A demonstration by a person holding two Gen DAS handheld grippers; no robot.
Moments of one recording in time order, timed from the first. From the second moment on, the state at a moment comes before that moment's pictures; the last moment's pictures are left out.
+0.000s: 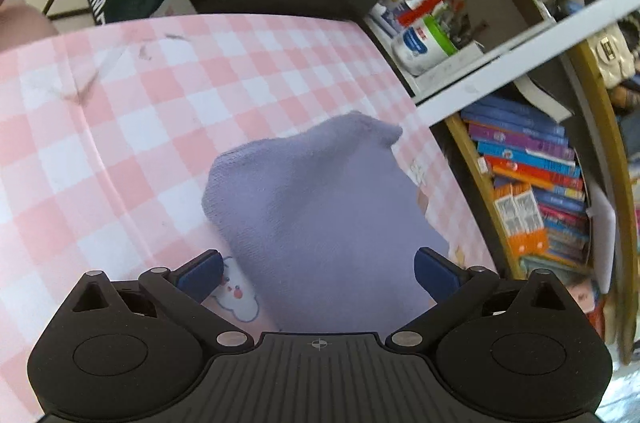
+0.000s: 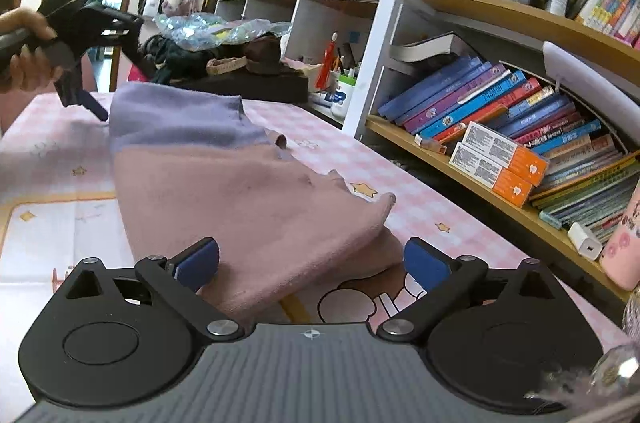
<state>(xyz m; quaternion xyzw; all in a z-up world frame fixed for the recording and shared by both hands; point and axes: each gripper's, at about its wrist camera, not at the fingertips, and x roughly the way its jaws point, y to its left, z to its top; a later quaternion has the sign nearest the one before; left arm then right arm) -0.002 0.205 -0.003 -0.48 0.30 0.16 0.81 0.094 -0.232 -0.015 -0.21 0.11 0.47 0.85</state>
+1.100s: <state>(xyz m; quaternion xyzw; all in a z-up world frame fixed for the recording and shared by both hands) -0.001 0.189 -0.004 -0.42 0.25 0.19 0.85 0.092 -0.221 -0.022 -0.24 0.13 0.48 0.84</state>
